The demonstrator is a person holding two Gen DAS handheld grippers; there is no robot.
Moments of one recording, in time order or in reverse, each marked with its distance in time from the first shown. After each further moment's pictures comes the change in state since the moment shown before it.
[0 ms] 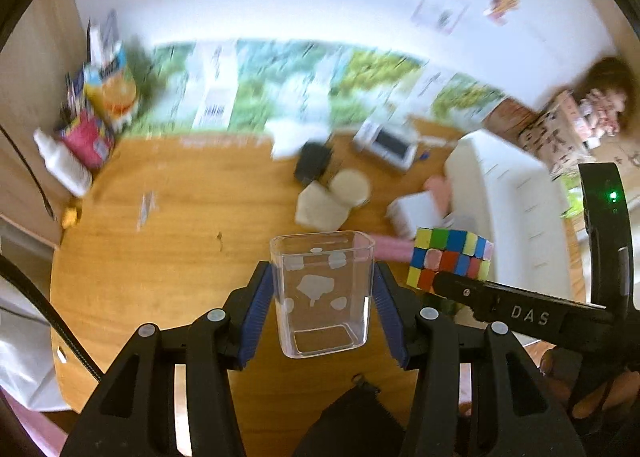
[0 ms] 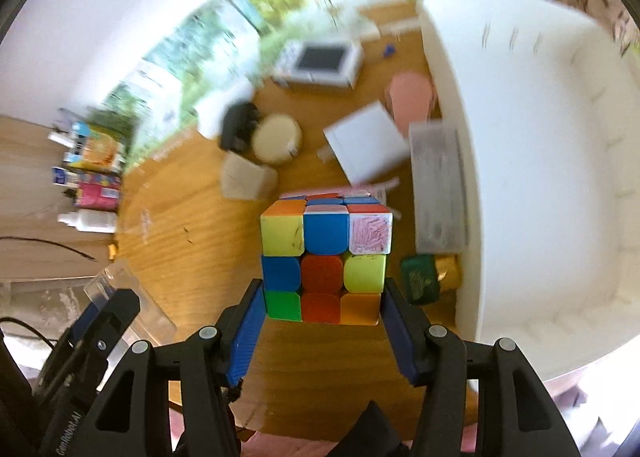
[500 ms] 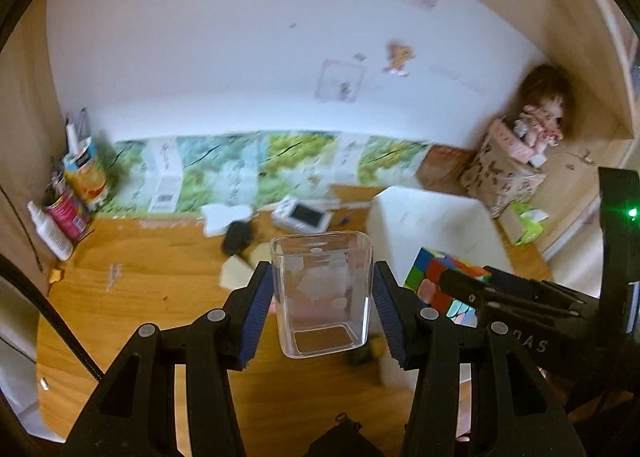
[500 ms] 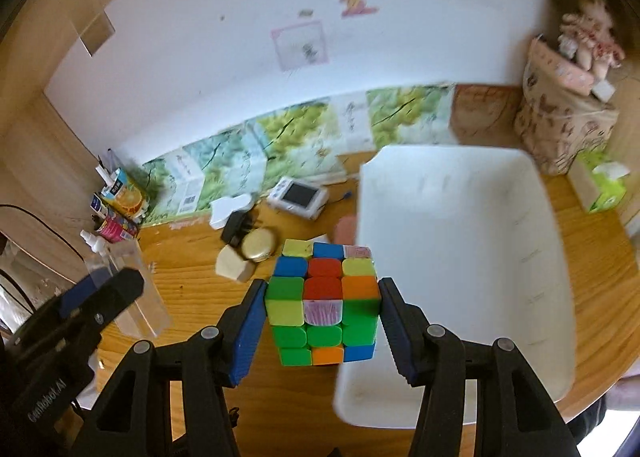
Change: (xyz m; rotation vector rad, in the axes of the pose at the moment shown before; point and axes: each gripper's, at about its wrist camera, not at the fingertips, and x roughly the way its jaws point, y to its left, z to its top) left arm -0.048 -0.090 -0.010 0.097 -0.275 -0.072; right arm -0.102 -0.064 -0.006 -0.168 -0.400 -0.059
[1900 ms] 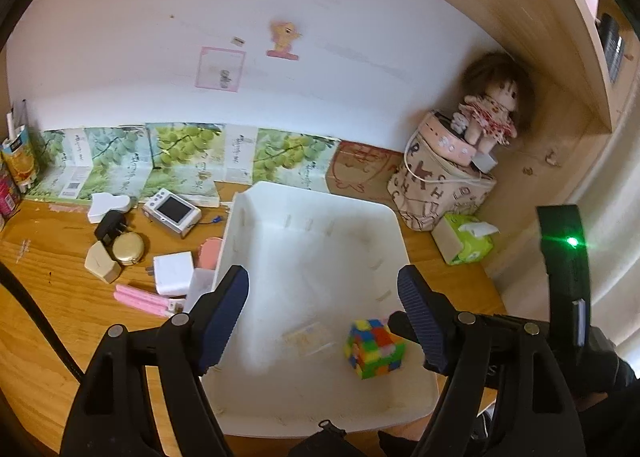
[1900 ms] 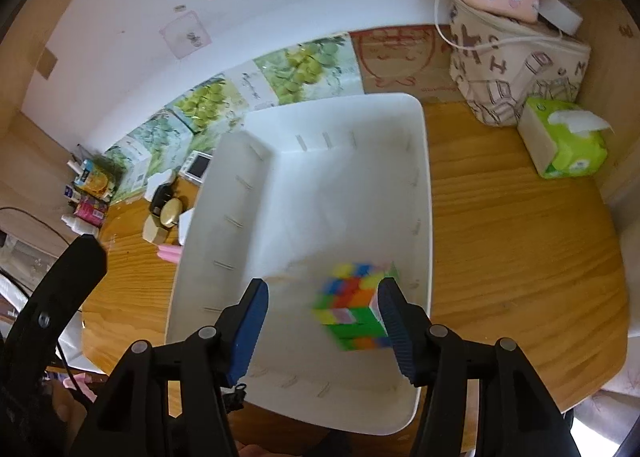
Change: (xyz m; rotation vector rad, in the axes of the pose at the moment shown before) left arm 0.050 -0.147 -0.016 -0.063 -0.047 -0.090; right arm 0.005 -0.175 0.003 0.018 0.158 0.065
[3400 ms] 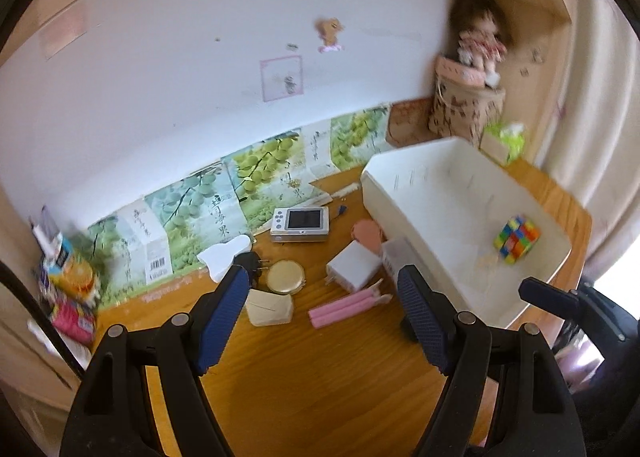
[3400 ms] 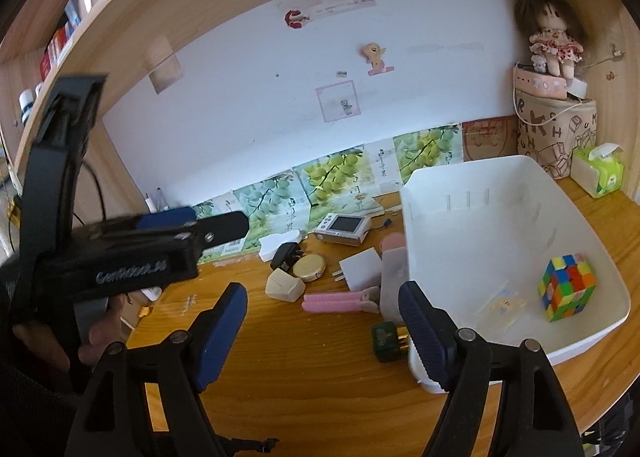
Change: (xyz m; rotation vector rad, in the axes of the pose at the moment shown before) left arm -0.037 0.175 0.023 0.498 0.071 0.009; right arm 0.010 0.225 -0.125 -0.003 -0.508 0.044
